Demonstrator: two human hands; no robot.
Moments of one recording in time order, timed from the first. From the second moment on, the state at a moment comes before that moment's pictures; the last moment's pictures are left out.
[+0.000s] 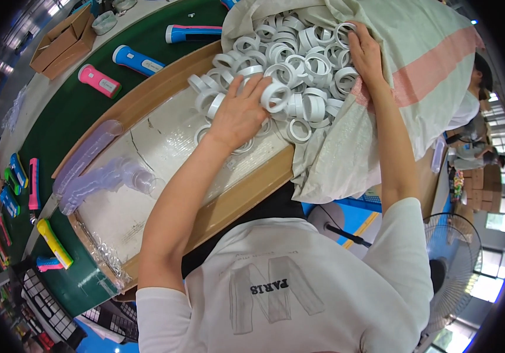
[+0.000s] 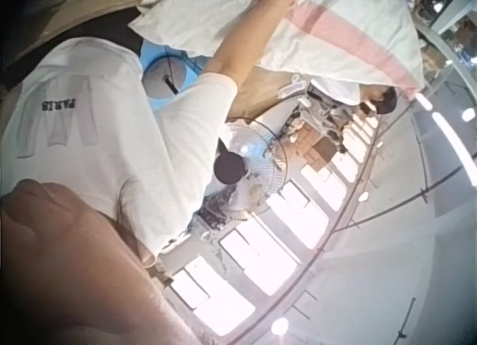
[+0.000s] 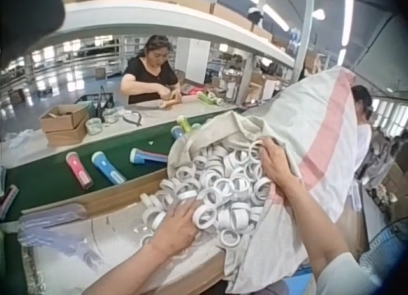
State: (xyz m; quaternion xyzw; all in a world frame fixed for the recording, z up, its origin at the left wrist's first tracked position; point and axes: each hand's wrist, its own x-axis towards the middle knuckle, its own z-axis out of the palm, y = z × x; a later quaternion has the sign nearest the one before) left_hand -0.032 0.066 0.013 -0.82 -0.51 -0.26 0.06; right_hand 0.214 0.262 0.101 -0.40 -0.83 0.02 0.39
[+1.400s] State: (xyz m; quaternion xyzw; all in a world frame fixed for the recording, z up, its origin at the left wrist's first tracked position) left_hand 0.040 0.035 0.069 -0.69 -0.51 -0.47 -0.21; right_hand 0.201 0.199 0.148 -0.27 -0.95 0.17 0.08
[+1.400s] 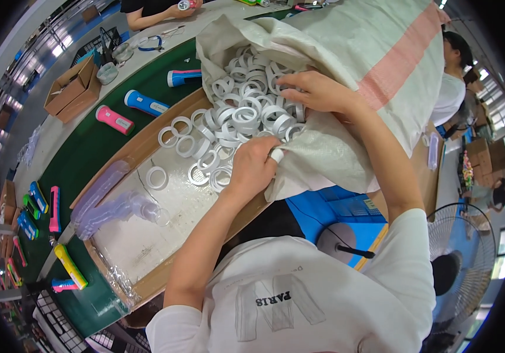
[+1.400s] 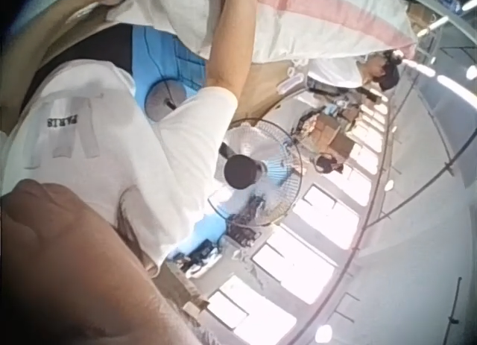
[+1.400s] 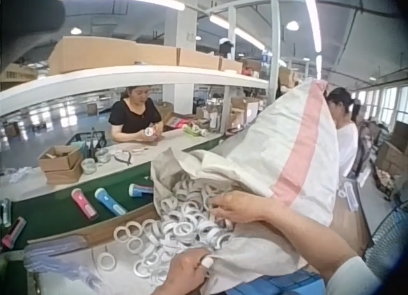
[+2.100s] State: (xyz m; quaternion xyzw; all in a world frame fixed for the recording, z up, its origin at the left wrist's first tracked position) left_hand 0.049 0.124 0.068 -0.72 -0.53 -0.45 -0.05; right_hand 0.342 0.178 0.168 -0.39 -0.87 -0.01 0.30
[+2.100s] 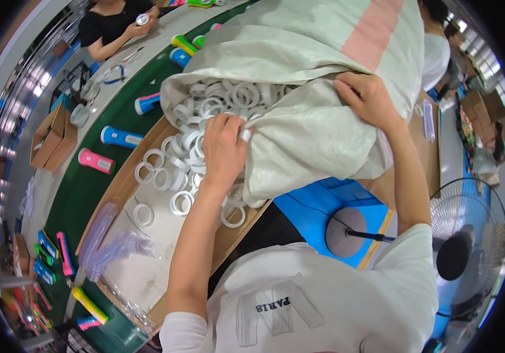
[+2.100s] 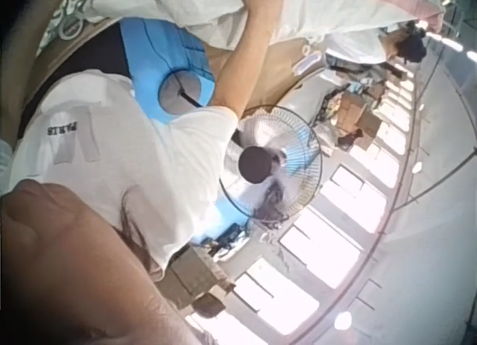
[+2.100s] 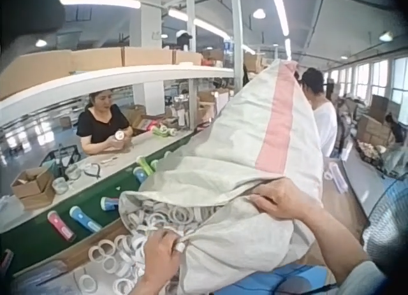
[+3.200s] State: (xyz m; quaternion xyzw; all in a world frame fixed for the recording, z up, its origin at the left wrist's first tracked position) left_hand 0.049 0.113 0.131 -0.70 -0.44 -0.55 0.09; right_hand 0.221 0.063 0.245 0.01 -0.92 0.19 0.33
